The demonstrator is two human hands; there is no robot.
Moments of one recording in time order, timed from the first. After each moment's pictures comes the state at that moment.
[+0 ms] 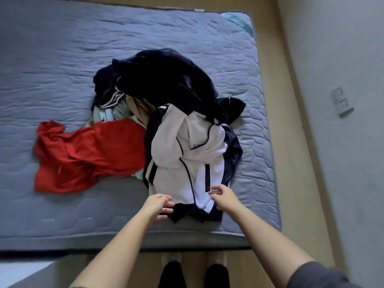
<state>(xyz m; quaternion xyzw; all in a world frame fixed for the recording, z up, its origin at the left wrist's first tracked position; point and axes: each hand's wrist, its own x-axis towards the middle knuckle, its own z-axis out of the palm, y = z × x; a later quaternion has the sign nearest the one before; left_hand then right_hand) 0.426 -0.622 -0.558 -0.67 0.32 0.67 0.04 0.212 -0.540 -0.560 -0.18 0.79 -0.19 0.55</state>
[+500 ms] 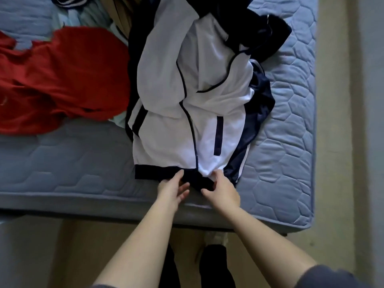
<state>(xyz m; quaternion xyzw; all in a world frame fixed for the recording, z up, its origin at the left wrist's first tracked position) 0.376 -0.537 -0.743 -0.72 0.01 0.67 -0.16 0.245 -0.473 -0.754 -0.35 0.83 -0.01 0.42</state>
